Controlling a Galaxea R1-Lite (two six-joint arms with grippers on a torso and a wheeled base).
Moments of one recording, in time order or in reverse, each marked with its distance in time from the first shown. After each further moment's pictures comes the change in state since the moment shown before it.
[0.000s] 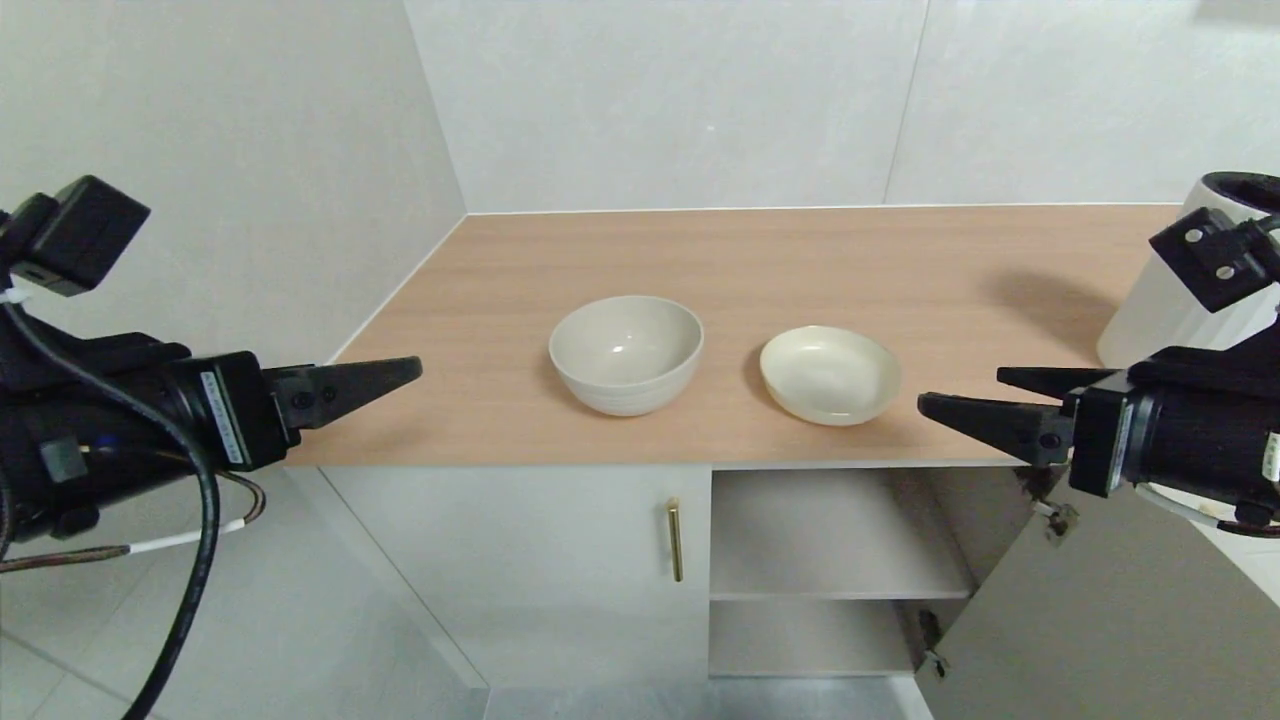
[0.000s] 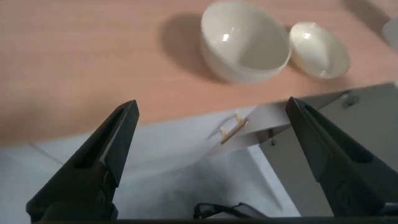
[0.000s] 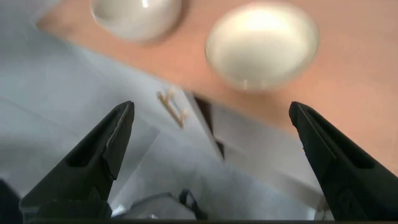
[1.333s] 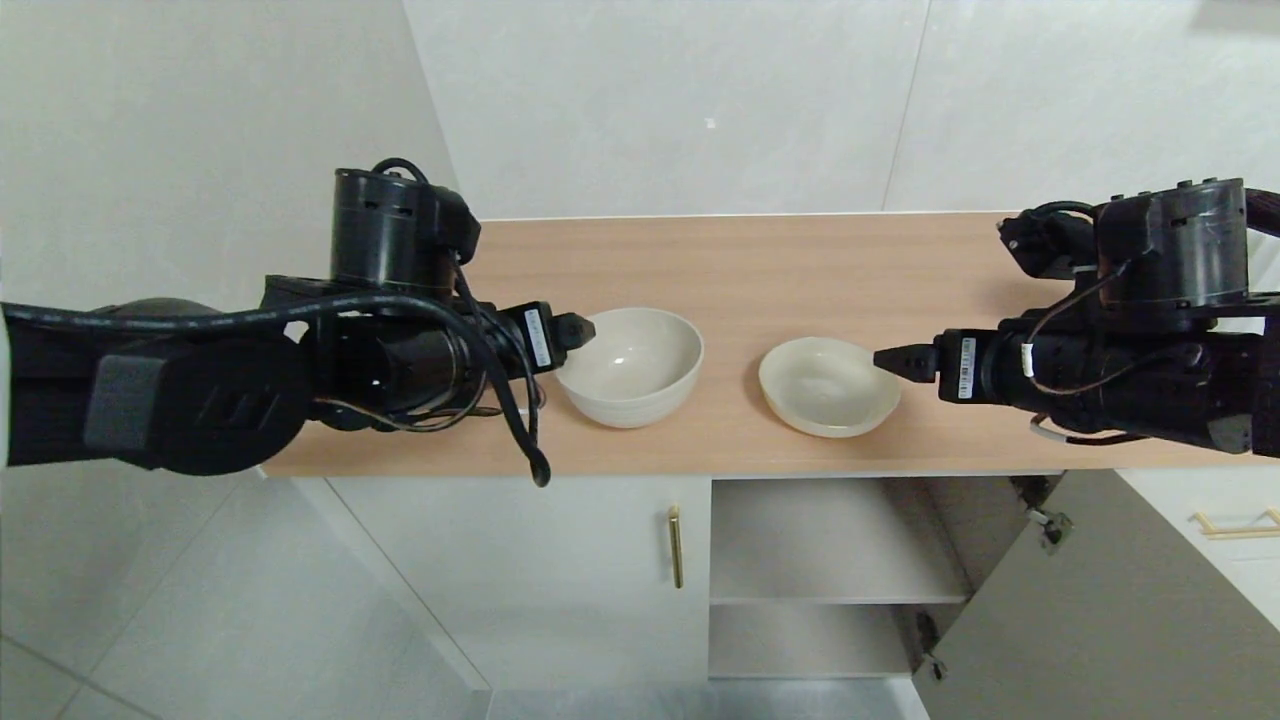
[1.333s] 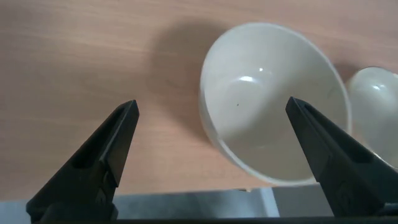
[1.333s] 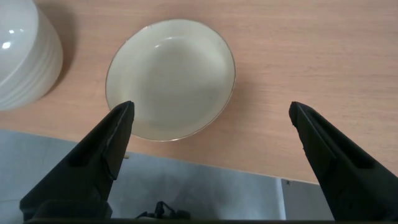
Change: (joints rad) left arm -0.212 0.554 -0.397 -0.002 0.390 -0.207; right arm -0.029 0.304 -0.301 0.168 -0.325 0.110
